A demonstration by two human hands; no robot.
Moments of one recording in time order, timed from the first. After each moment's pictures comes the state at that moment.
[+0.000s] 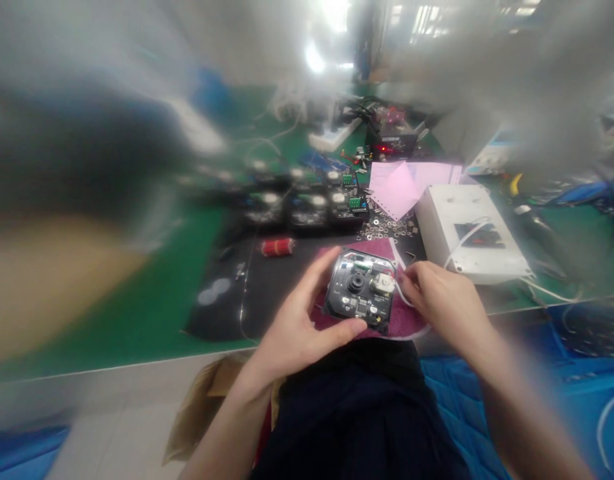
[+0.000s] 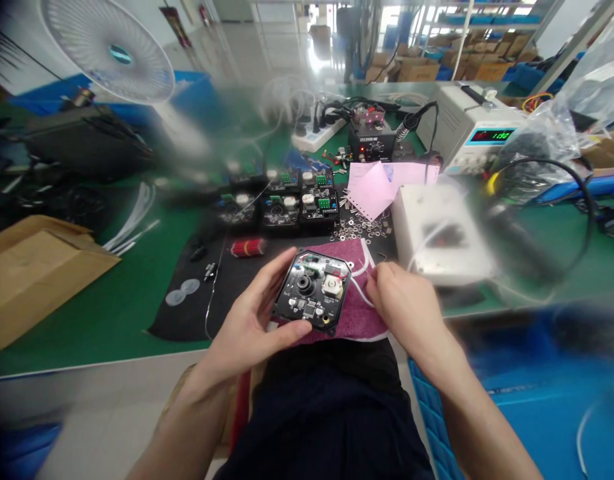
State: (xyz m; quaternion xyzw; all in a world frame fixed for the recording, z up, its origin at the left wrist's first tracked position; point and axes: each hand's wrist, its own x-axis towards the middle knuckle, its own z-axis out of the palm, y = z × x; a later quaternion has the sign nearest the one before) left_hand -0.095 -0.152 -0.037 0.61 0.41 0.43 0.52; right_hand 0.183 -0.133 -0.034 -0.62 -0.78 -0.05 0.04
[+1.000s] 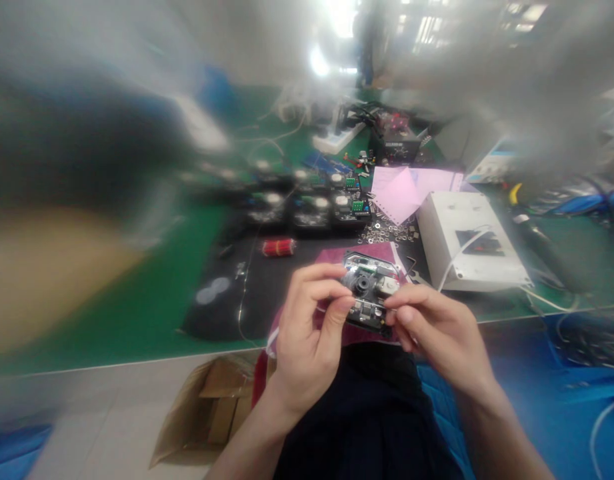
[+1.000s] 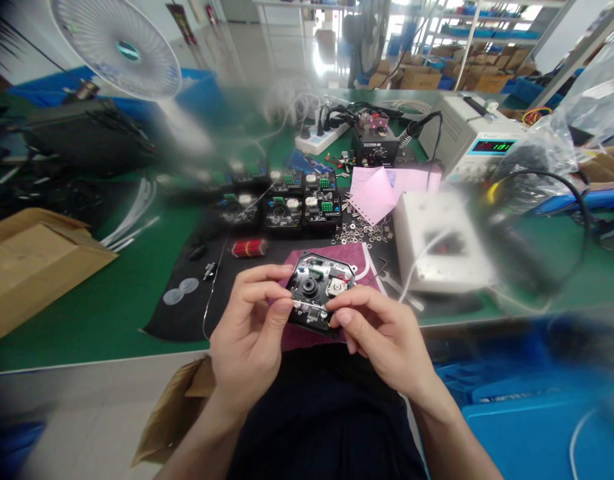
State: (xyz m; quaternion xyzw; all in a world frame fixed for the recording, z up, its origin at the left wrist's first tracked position) left_hand -0.064 -0.169 -0.023 0.63 0.46 0.58 0.24; right_hand 0.142 -0.174 -0.009 -0.42 -0.55 0.55 0.47
